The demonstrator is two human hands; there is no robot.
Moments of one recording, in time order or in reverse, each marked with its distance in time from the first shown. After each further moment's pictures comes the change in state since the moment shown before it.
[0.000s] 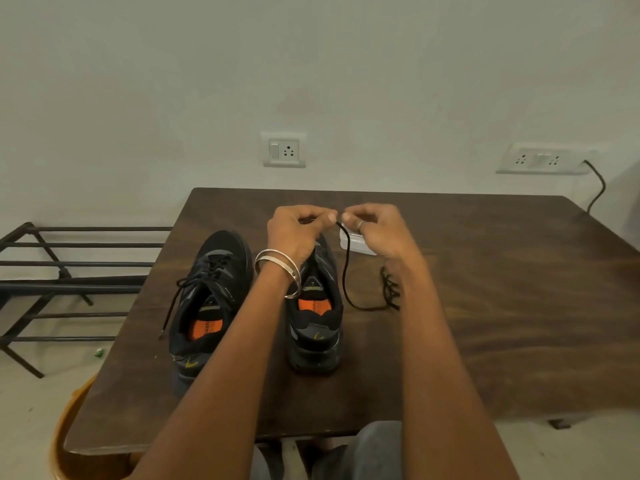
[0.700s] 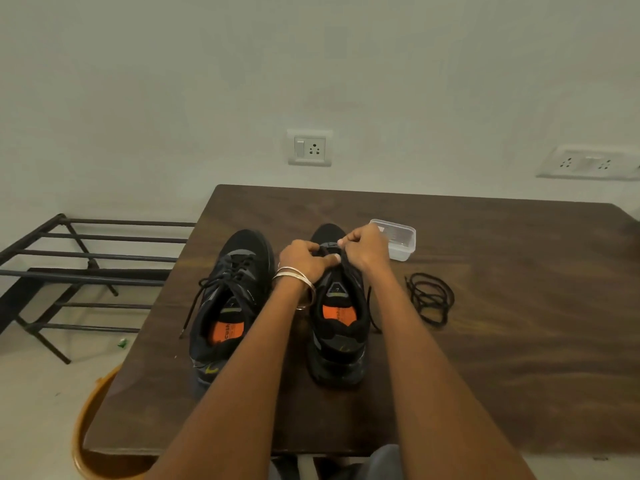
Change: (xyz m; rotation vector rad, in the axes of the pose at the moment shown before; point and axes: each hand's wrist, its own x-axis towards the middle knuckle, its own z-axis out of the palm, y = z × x) left_hand 0.013 -0.055 -0.015 0.391 -0.078 -0.333; right_hand 0.056 0.044 0.082 -0.212 0.063 0.071
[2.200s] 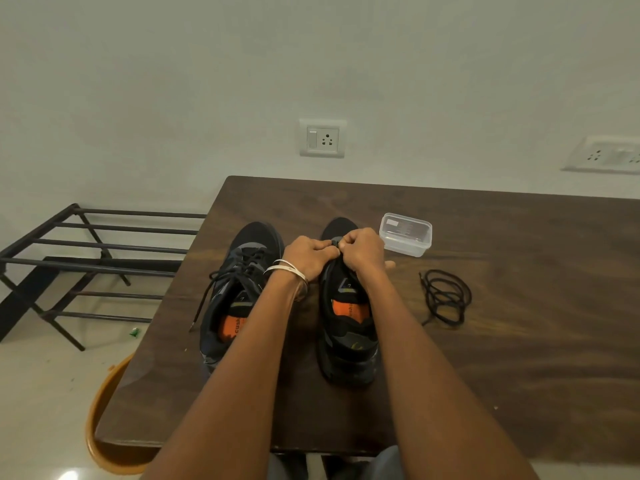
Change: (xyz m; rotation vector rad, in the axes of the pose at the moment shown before) left_hand 0.025 -0.029 -0.009 -0.038 -0.132 0.074; right_hand 0.011 0.006 0.044 -0.079 0.035 0.093
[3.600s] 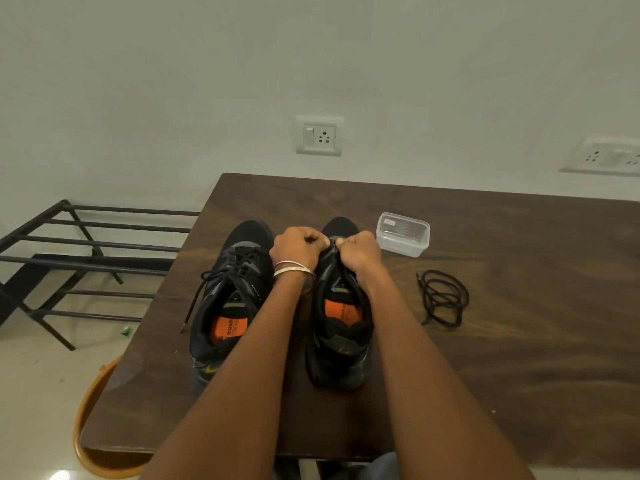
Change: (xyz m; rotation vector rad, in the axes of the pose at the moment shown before) left_hand 0.010 0.004 0.009 0.150 0.349 -0.016; right_hand 0.011 0.010 0.010 0.120 -0.085 0.159
